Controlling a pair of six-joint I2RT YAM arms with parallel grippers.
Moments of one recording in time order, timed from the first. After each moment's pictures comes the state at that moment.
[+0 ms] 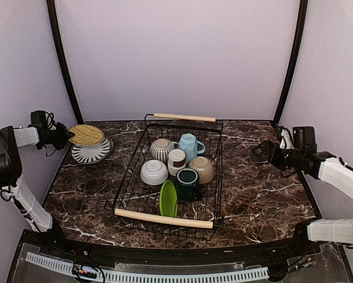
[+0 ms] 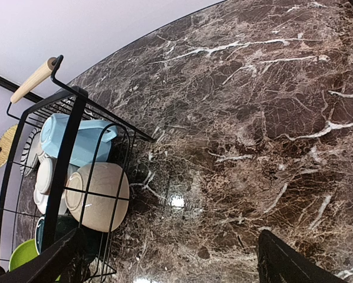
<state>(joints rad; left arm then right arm) 0.35 1.65 1.10 -0.15 0.56 -0.75 0.15 1.02 0.64 -0.25 -0.34 0.48</state>
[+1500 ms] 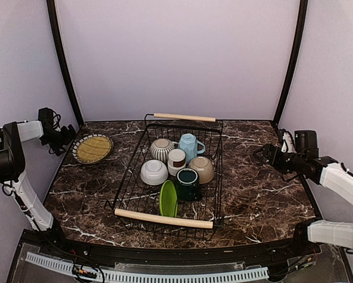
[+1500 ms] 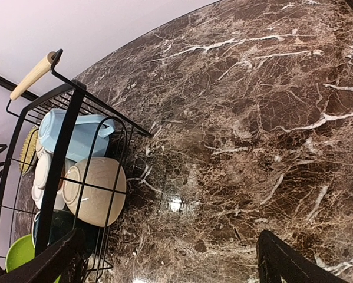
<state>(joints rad) 0.30 1.75 1.23 -0.41 0.28 -0.50 0.15 0.97 0.59 -0.25 -0.34 0.48</state>
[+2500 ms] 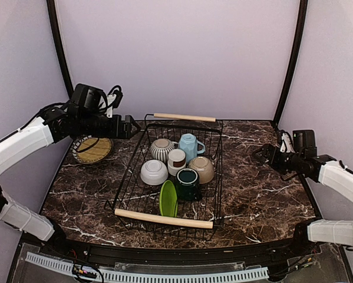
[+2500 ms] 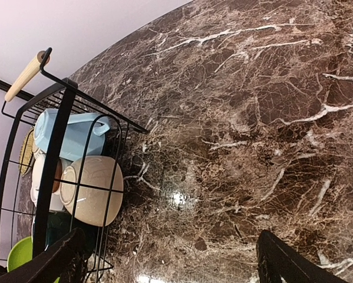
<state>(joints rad) -0.54 1.32 1.25 -0.55 0.05 -0.33 0.15 1.00 0.60 -0.27 -0.34 0.50</state>
